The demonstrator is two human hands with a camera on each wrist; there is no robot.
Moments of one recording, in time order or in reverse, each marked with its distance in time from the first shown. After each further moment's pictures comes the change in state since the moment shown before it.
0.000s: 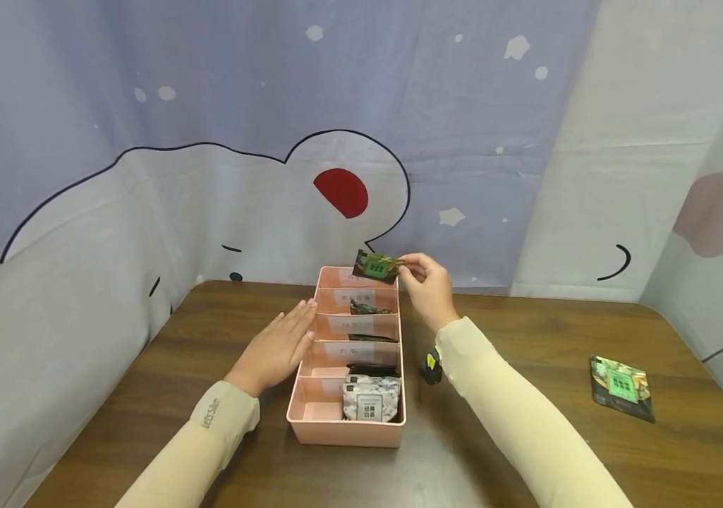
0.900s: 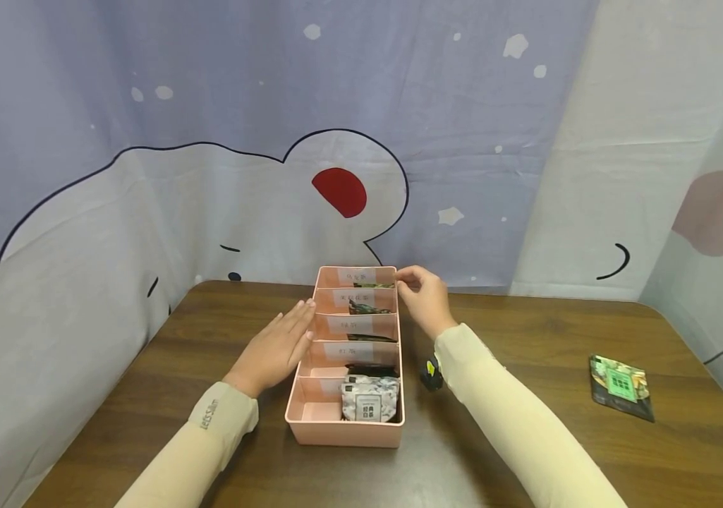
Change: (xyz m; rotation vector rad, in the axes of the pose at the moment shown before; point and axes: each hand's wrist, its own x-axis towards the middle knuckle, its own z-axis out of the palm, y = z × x) left_hand 0.000 0.001 0.000 -0.019 0.016 -0.003; right_hand -0.008 0.018 0.000 -0.169 -0.084 0.027
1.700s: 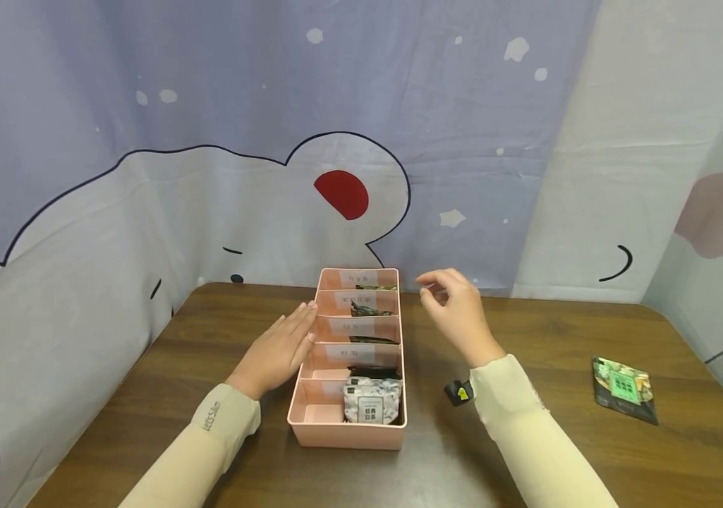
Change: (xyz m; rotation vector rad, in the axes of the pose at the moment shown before) left_hand 0.000 -0.004 0.004 0.000 0.004 0.003; right_hand -0.034 -0.038 -0.052 -0.192 0.038 -0.236
